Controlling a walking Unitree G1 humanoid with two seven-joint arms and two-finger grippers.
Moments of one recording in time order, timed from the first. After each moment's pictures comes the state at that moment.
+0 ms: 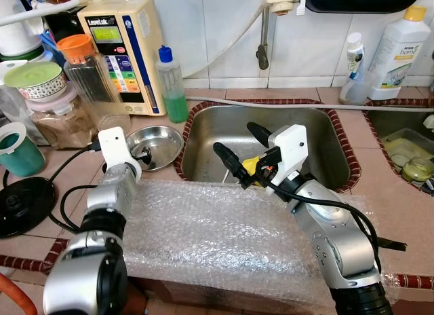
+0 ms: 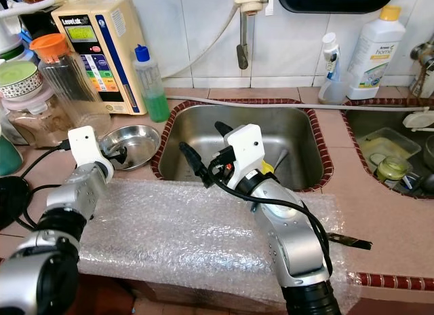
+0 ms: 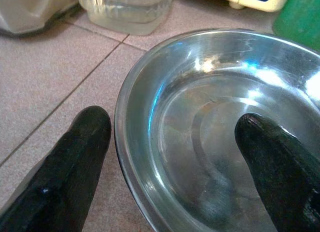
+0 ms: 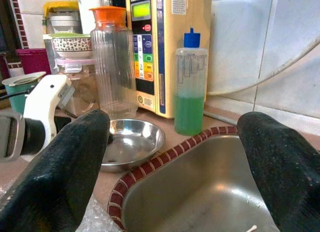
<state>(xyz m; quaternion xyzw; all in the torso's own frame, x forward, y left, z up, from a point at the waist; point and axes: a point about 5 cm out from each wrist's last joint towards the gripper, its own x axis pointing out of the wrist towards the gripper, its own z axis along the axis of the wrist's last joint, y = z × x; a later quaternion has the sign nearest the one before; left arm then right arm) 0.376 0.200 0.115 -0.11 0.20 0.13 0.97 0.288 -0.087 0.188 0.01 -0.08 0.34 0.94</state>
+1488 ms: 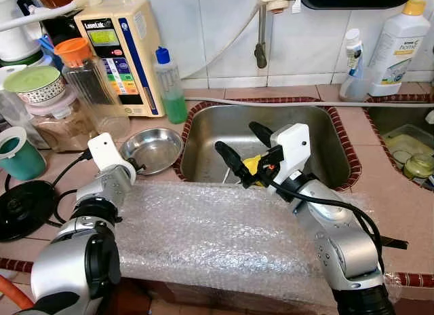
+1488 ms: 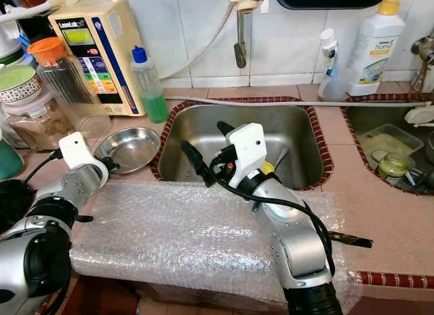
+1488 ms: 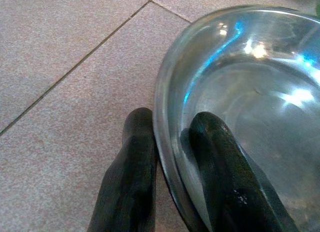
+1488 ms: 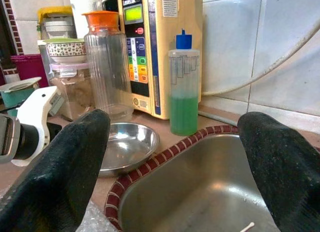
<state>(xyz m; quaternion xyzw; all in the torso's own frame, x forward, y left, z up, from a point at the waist) 0.375 0.215 0.106 -0.19 0.25 0.16 0.93 0.286 -0.089 0.192 0.01 -0.08 0.33 0.94</state>
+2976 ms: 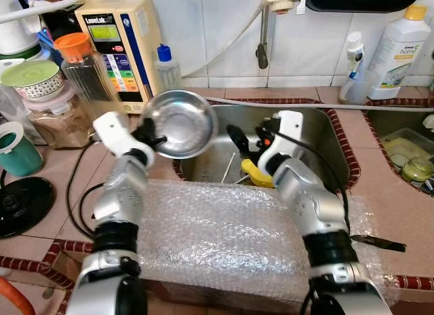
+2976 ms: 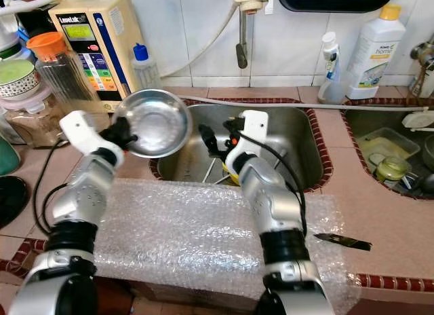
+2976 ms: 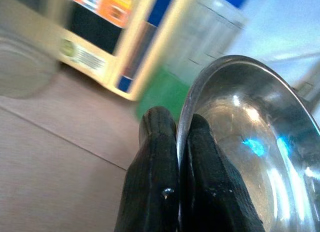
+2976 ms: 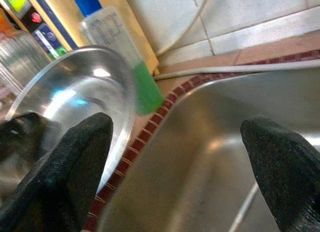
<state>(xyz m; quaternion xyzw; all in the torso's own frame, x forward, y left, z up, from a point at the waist) 0.369 0.154 0.156 -0.28 0.01 -0.02 0.96 0.358 -0.087 0.166 0.19 0.05 0.22 0.96</state>
